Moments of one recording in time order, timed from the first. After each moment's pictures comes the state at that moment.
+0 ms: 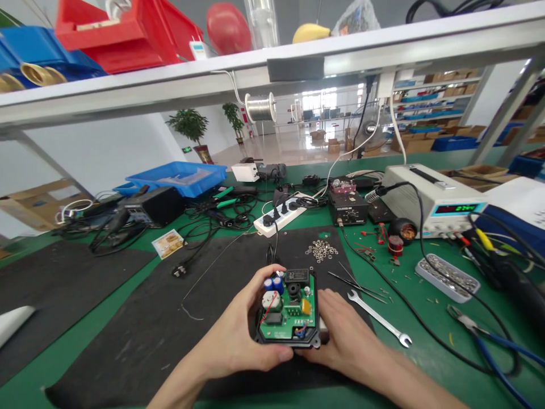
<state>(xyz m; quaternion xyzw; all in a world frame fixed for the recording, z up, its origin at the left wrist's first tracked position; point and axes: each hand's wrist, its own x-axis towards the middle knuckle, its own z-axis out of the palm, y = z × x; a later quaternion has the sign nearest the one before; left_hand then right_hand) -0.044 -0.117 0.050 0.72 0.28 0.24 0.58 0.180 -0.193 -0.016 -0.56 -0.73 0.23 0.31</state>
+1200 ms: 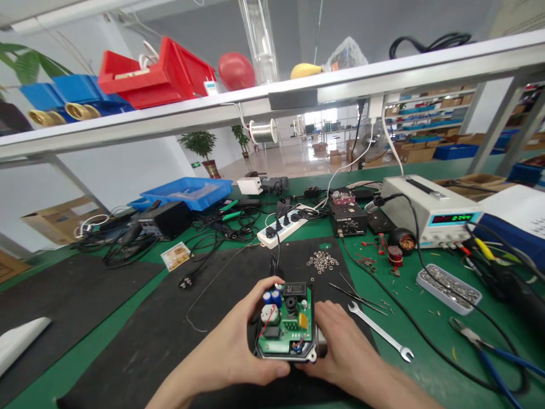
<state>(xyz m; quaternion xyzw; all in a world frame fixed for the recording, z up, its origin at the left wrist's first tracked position) -0.049 -0.123 0.068 0.76 0.32 0.19 0.53 0.179 -0.196 -0.020 -0.56 -0.72 0.23 0.33</state>
